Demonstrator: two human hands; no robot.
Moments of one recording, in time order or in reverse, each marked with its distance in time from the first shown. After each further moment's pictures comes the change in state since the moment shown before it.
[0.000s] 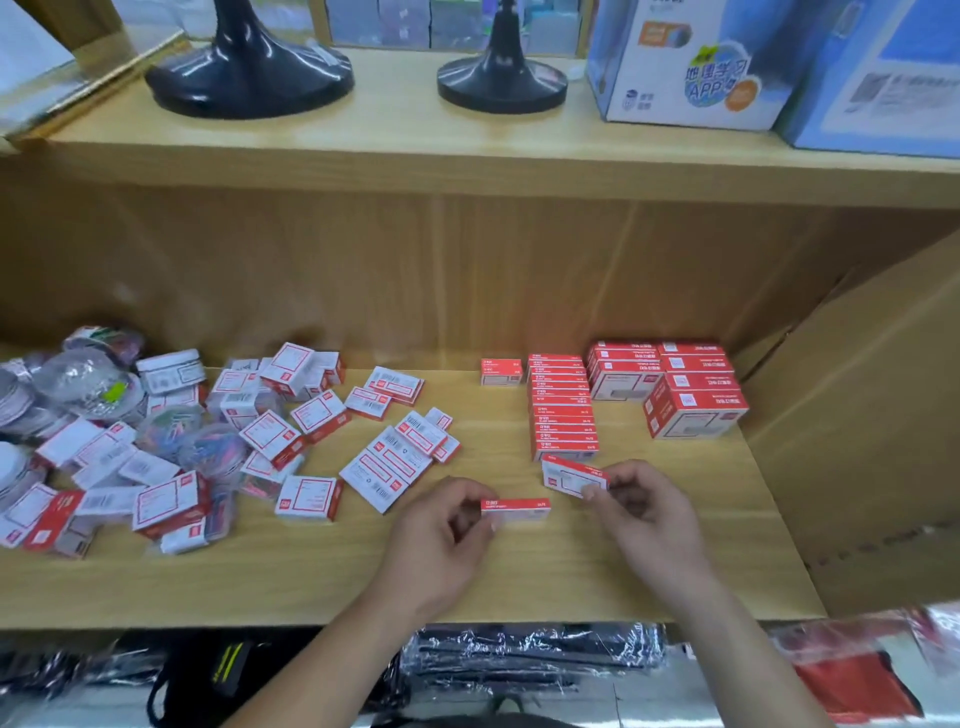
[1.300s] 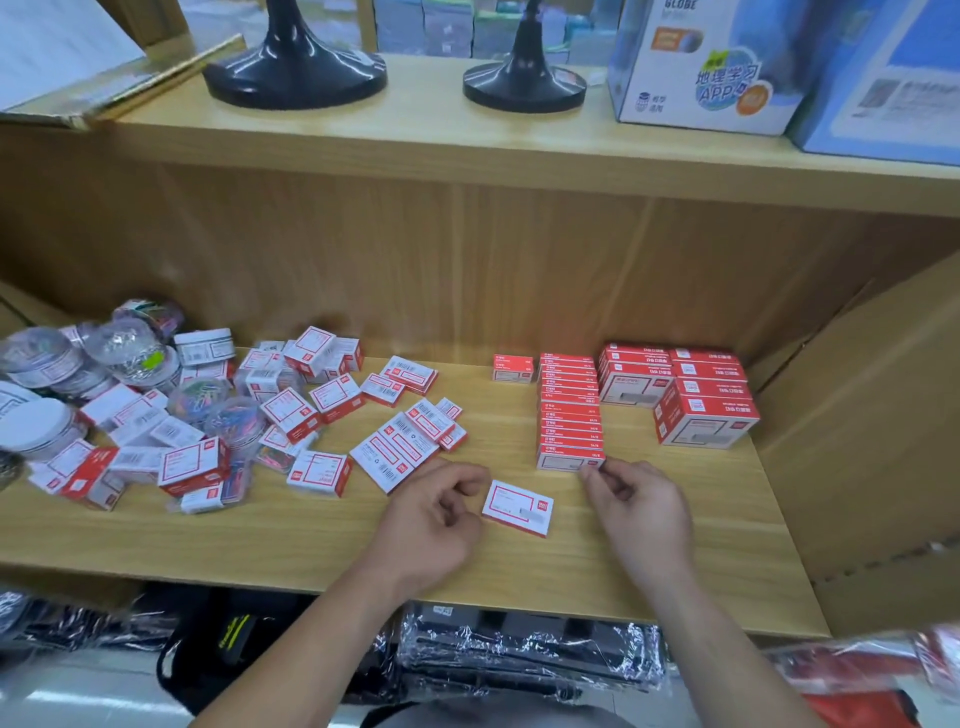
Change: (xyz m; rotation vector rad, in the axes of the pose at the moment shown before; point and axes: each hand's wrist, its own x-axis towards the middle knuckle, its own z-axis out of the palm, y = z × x) left_hand -0.003 0.001 -0.003 -0.080 0.020 0.005; right_hand 0.021 0.020 0.009 -0.389 0.146 -0.154
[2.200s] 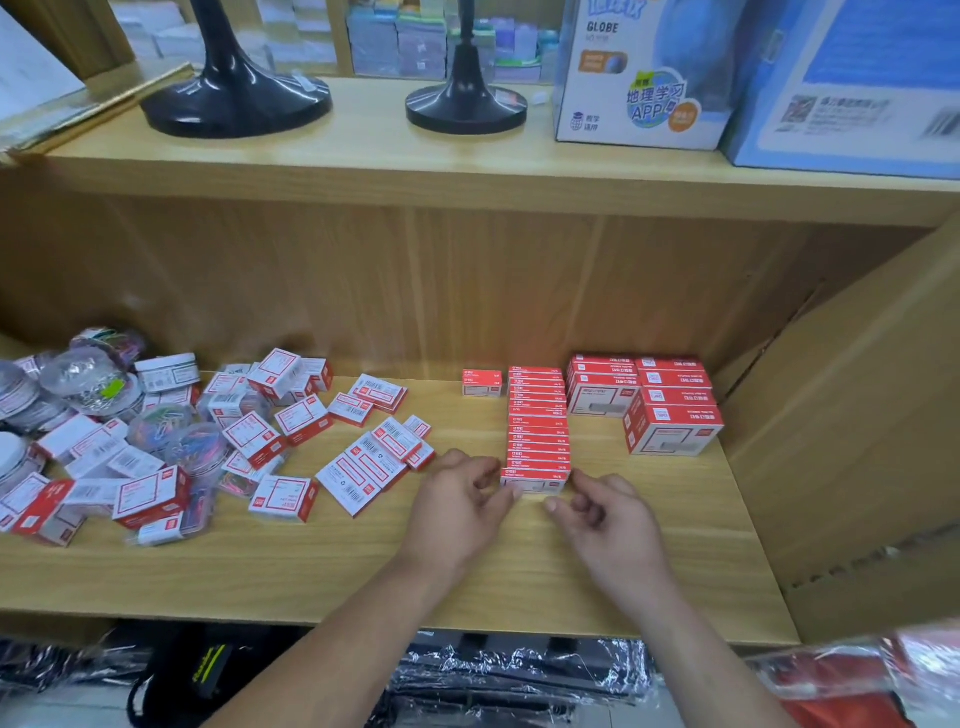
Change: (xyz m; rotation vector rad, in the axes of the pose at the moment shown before) left_hand 0.042 0.015 0.056 0.346 0.090 0.055; right_hand -0.002 0.005 -0.011 0.151 -0.173 -0.040
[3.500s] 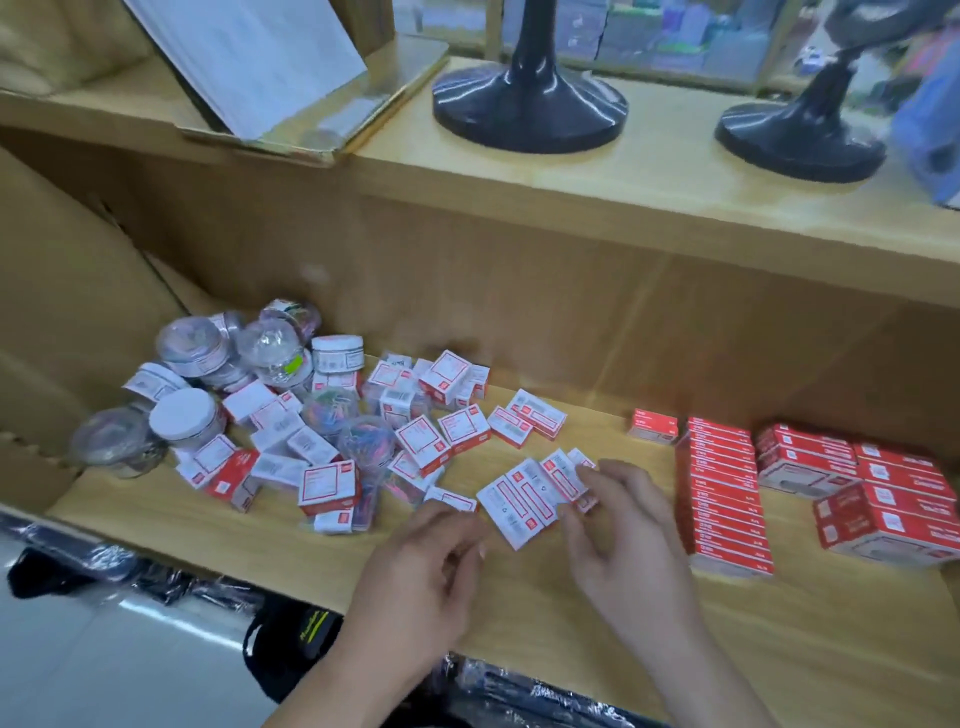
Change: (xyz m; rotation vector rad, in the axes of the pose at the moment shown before) left_hand -0.059 -0.063 -0.174 0.085 0.146 0.031; right_hand 0.014 -0.116 0.116 -0.231 -0.056 -0.300
